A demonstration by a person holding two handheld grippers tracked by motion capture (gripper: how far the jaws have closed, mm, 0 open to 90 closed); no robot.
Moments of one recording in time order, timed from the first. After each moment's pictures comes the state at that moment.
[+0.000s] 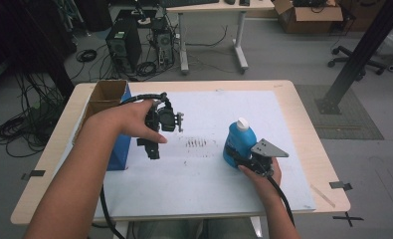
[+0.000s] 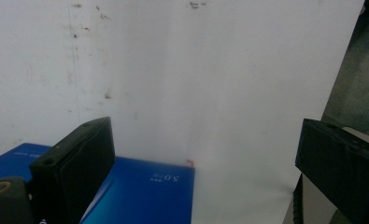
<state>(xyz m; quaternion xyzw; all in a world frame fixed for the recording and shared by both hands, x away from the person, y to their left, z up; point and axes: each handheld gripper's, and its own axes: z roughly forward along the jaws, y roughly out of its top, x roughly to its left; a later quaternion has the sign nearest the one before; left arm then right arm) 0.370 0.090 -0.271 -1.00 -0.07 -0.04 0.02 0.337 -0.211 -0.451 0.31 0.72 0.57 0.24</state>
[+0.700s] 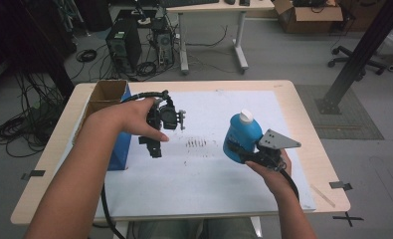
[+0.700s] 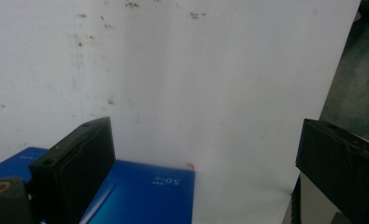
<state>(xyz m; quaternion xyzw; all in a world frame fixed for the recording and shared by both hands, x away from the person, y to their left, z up) 0.370 0.083 -0.262 -1.00 -0.07 -0.04 0.02 0.331 -0.221 -0.387 0.22 0.74 0.60 0.21</state>
